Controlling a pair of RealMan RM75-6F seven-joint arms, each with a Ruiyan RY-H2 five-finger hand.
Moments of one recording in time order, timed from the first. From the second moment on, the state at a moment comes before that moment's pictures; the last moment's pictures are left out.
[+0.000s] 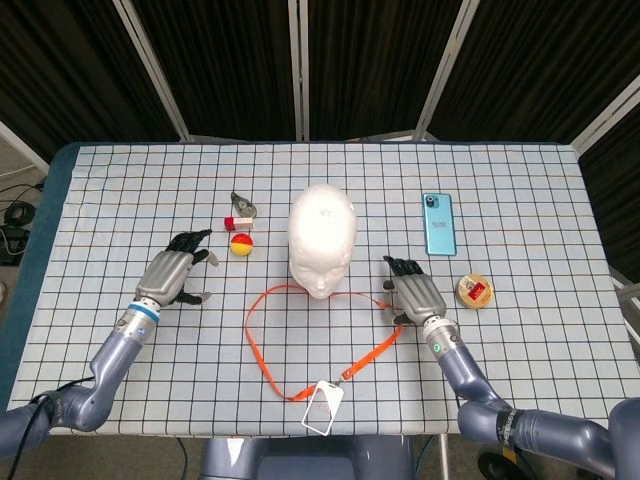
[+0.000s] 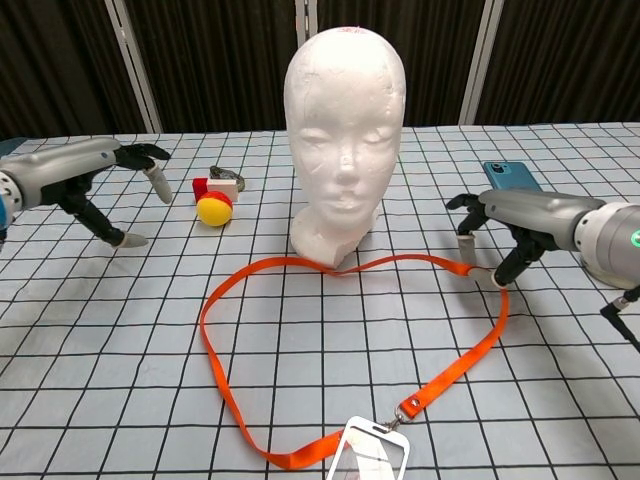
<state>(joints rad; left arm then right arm) -0.62 -1.49 -0.23 -1.41 1.19 0.87 0.10 0.71 -1.55 0.15 -1.49 -0.90 0.91 -0.38</state>
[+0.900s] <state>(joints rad) -0.78 -1.74 -0.23 -1.13 1.19 0.72 -0.09 0.71 -1.53 0.15 -1.51 -0.94 0.90 -0.32</state>
